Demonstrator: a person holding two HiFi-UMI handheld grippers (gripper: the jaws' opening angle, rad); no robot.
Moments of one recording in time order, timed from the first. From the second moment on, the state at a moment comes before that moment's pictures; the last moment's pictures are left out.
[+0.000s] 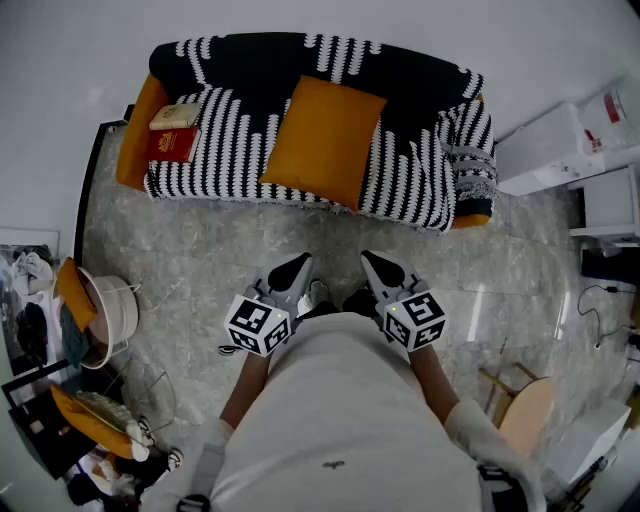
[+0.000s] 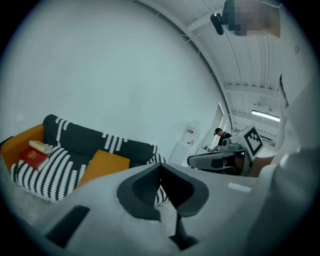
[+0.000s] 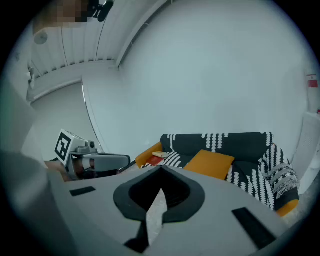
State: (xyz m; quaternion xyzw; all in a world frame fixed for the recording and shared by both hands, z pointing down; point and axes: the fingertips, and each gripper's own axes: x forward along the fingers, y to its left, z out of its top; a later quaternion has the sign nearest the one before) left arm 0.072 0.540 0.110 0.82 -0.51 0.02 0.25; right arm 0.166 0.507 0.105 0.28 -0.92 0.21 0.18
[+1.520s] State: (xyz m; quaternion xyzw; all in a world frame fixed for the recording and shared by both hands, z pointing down) left arm 0.055 0.386 0.106 0.80 -0.53 0.06 0.28; right arm 0.141 0.333 0.114 0.25 -0.92 0.27 0.14
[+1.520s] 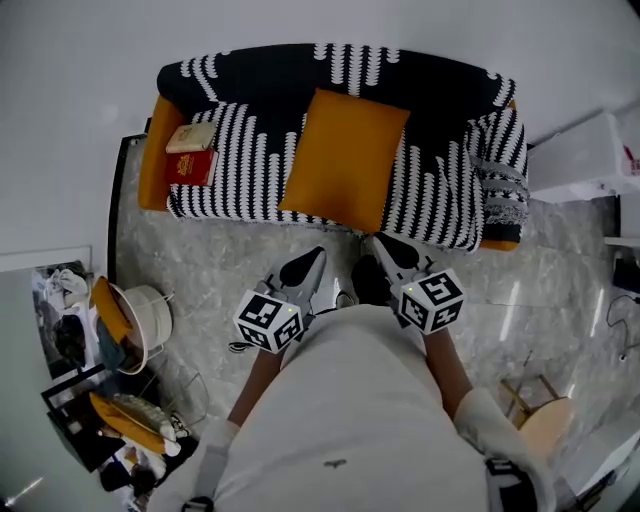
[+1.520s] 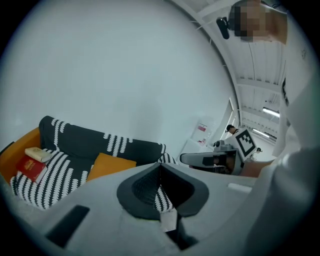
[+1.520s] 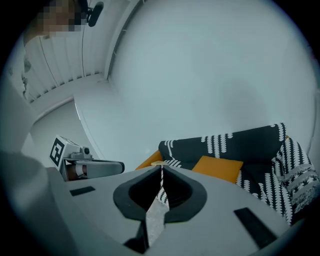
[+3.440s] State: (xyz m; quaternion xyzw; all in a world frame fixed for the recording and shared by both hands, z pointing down) left arm -0.100 0.202 0.200 0.82 -0.38 0.13 0.42; right arm 0.023 0.190 0.195 0.34 -0.83 0.37 0.26
